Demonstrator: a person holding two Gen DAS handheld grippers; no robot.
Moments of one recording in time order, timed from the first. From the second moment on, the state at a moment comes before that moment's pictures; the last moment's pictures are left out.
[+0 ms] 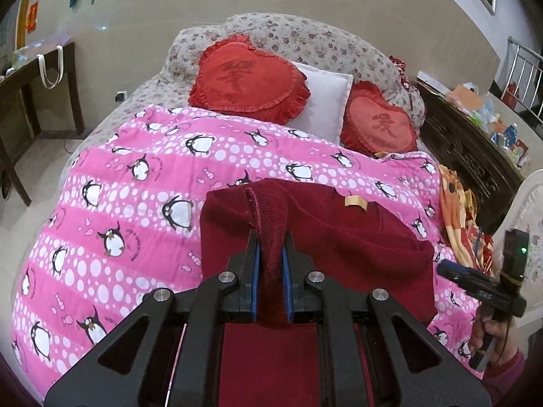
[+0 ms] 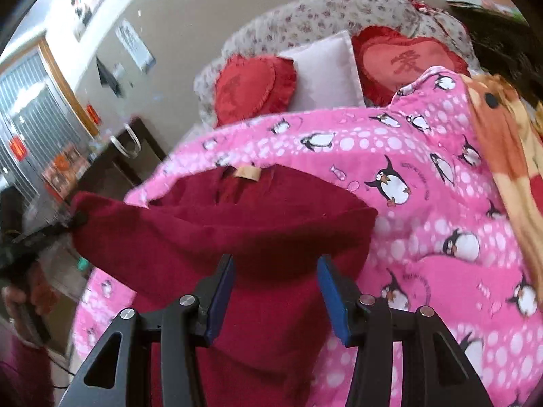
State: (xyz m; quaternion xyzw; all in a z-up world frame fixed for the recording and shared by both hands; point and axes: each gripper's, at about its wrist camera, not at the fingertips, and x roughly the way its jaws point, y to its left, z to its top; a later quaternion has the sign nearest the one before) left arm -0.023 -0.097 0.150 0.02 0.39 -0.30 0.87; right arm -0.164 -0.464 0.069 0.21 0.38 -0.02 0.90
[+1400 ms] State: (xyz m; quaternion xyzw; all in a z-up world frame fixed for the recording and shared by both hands) left arm 0.021 -0.111 0.022 0.03 0.48 -0.24 0.84; right arm -0.218 -0.485 0.023 0.35 0.38 -0.05 0.85
